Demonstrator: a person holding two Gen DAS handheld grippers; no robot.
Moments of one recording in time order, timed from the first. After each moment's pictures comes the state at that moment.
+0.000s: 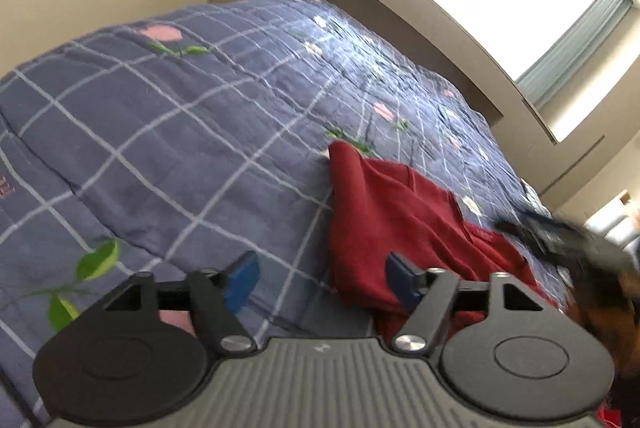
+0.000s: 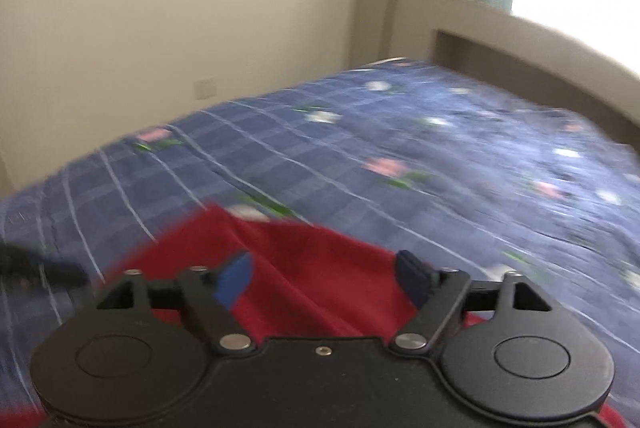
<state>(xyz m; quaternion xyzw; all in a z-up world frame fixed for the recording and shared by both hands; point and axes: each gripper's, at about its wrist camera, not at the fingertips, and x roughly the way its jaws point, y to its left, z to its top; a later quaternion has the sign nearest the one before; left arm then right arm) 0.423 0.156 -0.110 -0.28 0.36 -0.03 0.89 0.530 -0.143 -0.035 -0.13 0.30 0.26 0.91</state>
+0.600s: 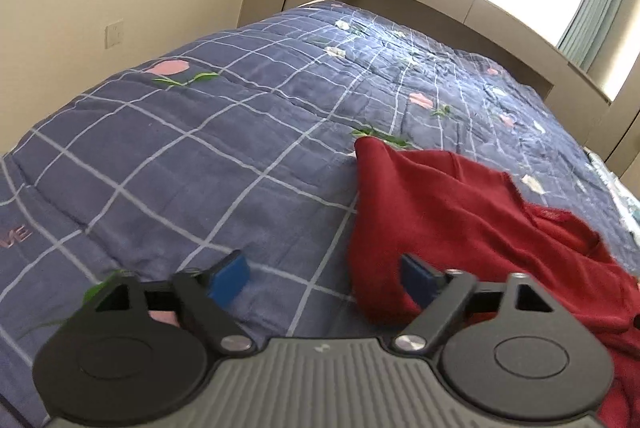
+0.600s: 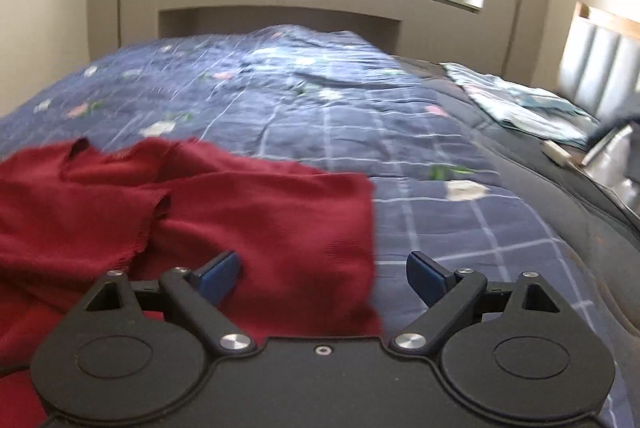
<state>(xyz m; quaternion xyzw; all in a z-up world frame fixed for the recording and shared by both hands) 0.433 0.118 -0.110 -0.18 0.37 0.04 0.91 0.429 -0.361 -0.088 -0.01 0.31 -0.09 0.95</state>
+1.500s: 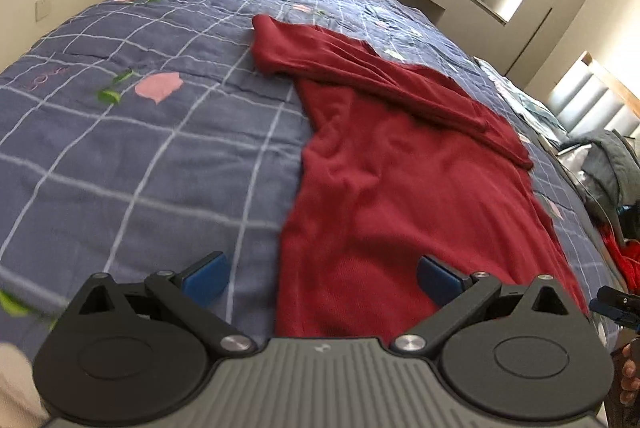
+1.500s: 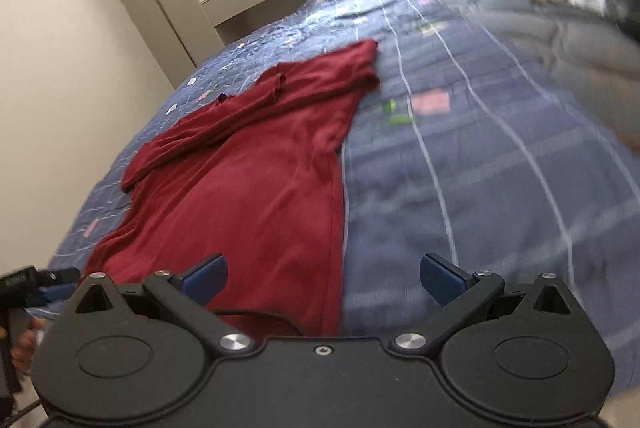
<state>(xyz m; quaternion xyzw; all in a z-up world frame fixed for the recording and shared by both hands) 0.226 0.090 -0.101 -0.15 0.42 -0.13 0.88 0.137 -0.368 -0.067 0.21 0.36 0.04 0.91</state>
